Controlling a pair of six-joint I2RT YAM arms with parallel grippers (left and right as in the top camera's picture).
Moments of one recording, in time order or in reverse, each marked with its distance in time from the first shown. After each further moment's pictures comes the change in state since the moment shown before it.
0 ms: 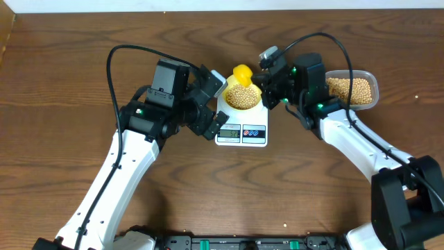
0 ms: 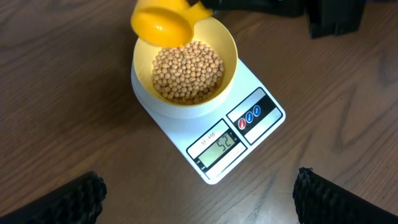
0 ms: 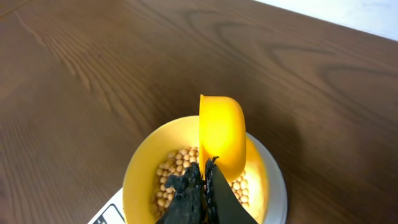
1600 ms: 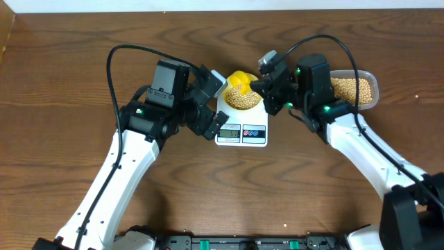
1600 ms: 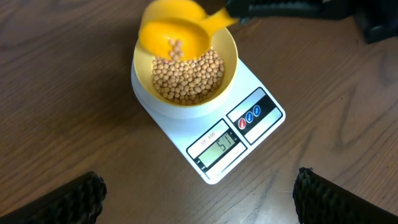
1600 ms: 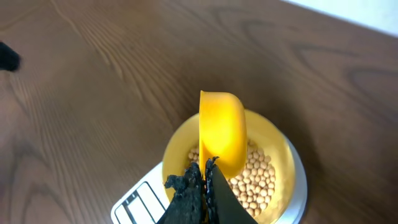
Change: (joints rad) left arm 0.000 0.000 0.000 0.000 0.000 0.000; right arm -0.002 -0.094 0.000 -0.121 -0.086 -0.045
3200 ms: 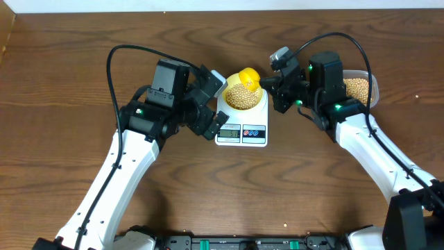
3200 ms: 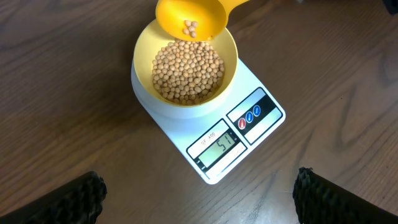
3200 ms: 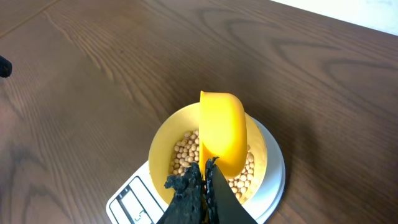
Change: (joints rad) left arm 0.000 0.000 0.000 0.000 0.000 0.000; right arm -0.060 -0.024 0.000 -0.043 -0.019 0.008
